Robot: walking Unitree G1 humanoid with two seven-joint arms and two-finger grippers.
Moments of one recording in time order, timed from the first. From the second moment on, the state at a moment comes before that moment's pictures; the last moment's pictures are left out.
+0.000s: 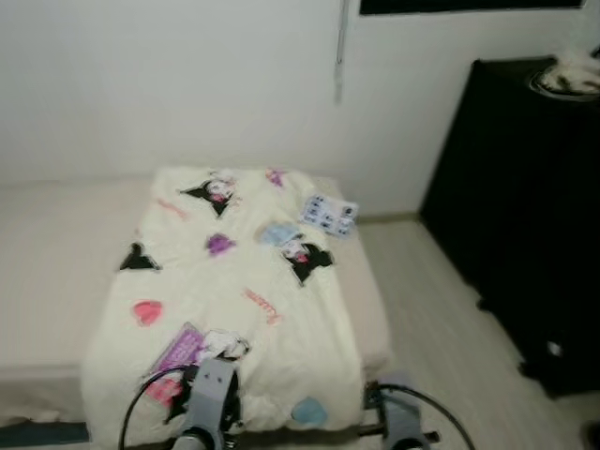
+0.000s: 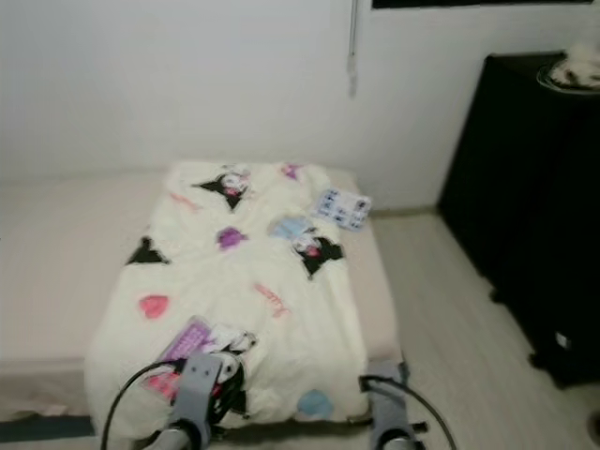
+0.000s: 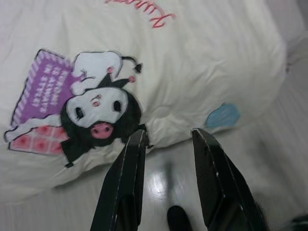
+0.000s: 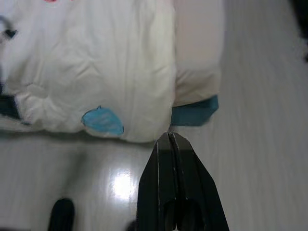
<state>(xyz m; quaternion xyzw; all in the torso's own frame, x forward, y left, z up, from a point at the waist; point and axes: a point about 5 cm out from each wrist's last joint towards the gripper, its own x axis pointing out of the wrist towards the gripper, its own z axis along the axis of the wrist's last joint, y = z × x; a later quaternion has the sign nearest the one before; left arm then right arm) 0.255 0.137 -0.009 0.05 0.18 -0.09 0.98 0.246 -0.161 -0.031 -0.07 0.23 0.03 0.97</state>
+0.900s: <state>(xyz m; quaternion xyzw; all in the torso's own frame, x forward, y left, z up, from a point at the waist) 0.255 0.135 -0.010 0.05 0.18 -0.09 0.98 0.245 -0.163 -0.032 -0.07 0.23 0.03 0.97</state>
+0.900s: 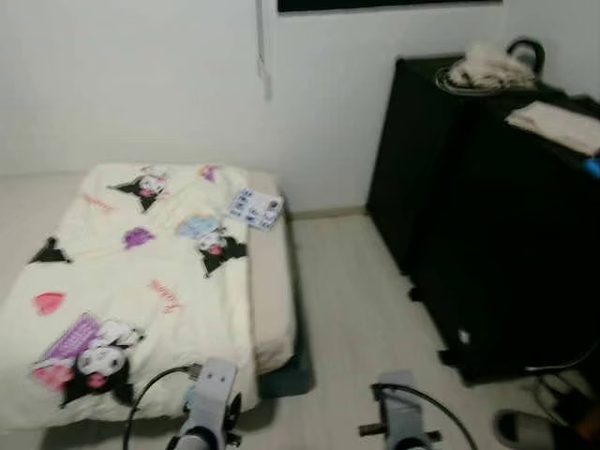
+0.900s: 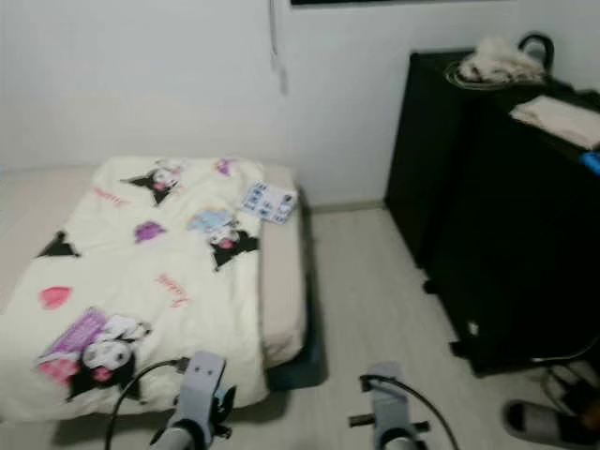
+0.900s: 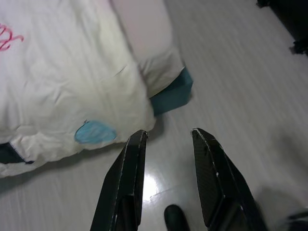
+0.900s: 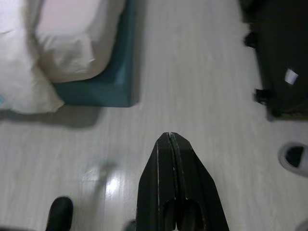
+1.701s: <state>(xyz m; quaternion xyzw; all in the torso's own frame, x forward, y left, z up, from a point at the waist) 0.252 0.133 -0.012 0.05 0.18 -0.10 0.98 0.246 -0.168 -0.030 -0.08 0.23 0.02 0.97</state>
